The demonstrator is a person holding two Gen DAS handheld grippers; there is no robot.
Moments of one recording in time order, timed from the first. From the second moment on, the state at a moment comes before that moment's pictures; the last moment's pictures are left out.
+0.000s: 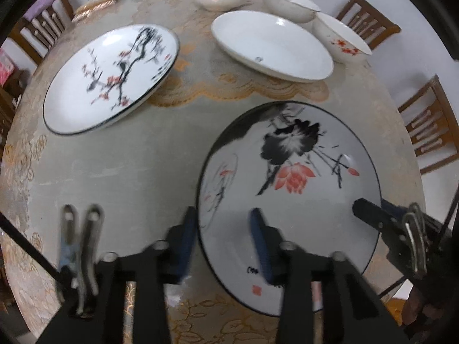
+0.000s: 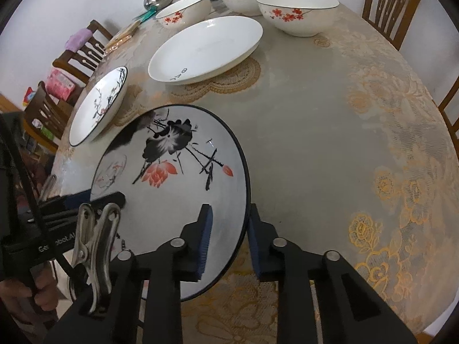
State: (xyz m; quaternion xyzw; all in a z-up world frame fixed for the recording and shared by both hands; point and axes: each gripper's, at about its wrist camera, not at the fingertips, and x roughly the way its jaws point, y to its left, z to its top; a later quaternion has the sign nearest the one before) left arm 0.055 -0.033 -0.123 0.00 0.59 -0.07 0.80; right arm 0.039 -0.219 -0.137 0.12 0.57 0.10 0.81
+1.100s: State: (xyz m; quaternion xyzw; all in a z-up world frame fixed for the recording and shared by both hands) left arm -0.027 0.125 -0.103 -0.08 0.58 0.05 0.81; right arm 0.018 -0.060 -0.122 0.01 0.56 0.25 0.79
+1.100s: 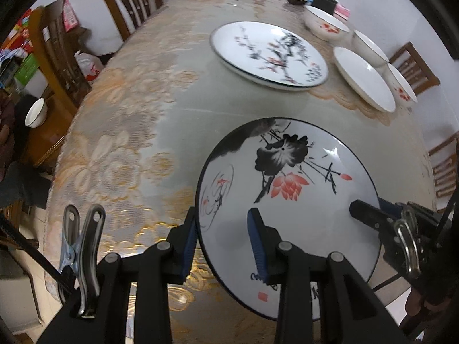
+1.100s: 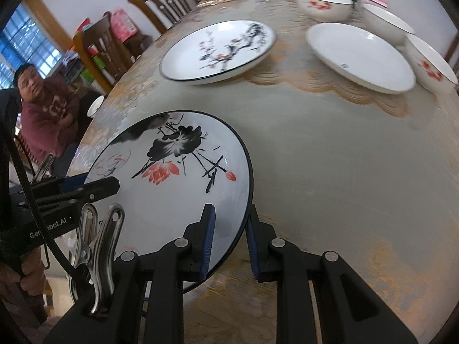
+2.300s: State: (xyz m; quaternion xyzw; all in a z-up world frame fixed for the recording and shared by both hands) left arm -0.033 0.180 -0.110 -0.07 0.58 0.05 0.81; right arm 0.001 -0.022 -0.106 0.03 0.55 0.22 0.81
